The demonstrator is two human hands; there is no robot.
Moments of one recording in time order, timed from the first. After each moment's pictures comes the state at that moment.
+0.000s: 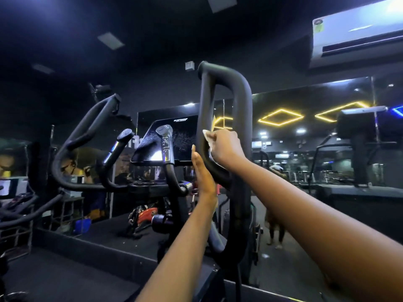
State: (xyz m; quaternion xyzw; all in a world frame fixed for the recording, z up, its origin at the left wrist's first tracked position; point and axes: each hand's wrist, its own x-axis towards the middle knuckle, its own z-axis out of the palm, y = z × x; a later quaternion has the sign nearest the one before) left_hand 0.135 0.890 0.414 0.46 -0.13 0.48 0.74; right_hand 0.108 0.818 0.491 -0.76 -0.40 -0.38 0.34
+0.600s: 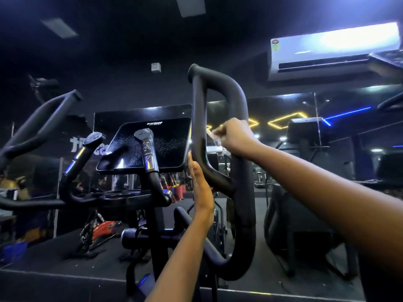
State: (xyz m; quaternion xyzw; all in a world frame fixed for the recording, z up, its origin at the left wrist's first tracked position) left_hand 0.129 0.902 0.401 0.55 -0.20 0.43 0.69; right_hand 0.094 0.804 0.528 -0.82 -0.31 -0.40 0.28
